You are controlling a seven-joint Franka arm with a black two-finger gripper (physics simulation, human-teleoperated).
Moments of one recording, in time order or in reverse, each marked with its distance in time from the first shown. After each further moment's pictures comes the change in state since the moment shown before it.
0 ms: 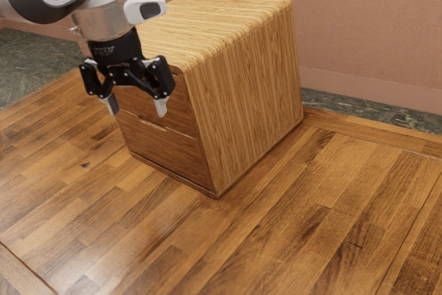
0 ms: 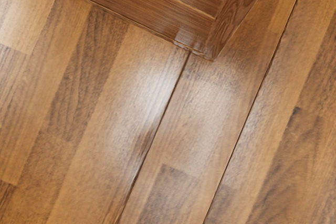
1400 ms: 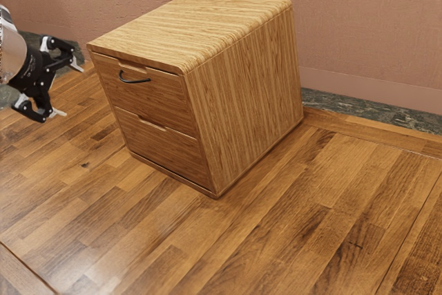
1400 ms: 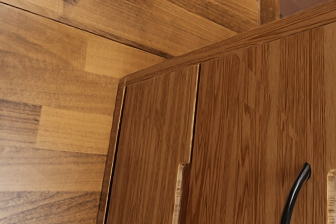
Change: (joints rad) arm 0.015 -0.420 0.296 -0.678 0.074 0.922 -1.057
